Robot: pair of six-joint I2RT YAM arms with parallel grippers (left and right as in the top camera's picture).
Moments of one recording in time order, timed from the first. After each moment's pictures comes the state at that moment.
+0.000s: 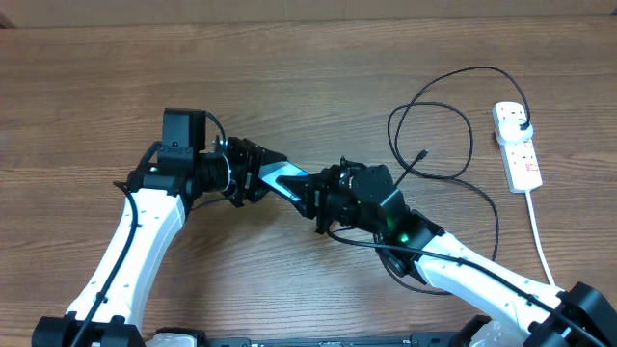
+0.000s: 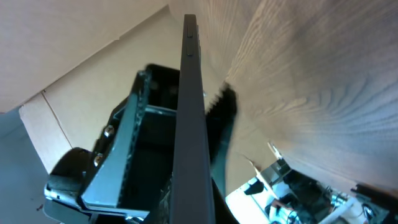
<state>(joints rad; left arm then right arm) -0.12 1.42 0.97 -0.55 0.81 -1.36 0.74 1.41 0.67 0.46 -0.38 2.04</state>
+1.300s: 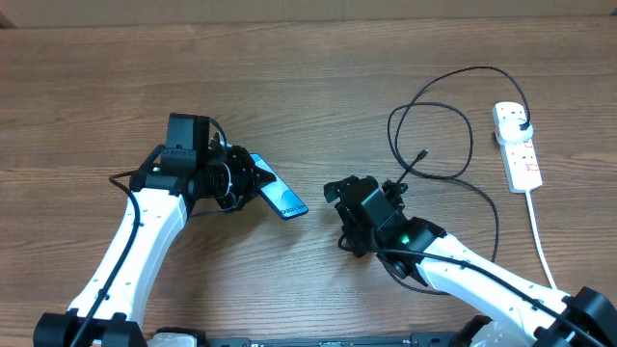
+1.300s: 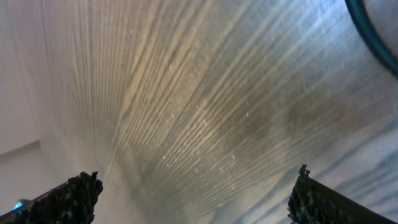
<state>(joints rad) -0.12 1.43 0.97 -0.64 0.66 -0.97 0.75 1.39 0.67 -0.20 0.07 1.71</state>
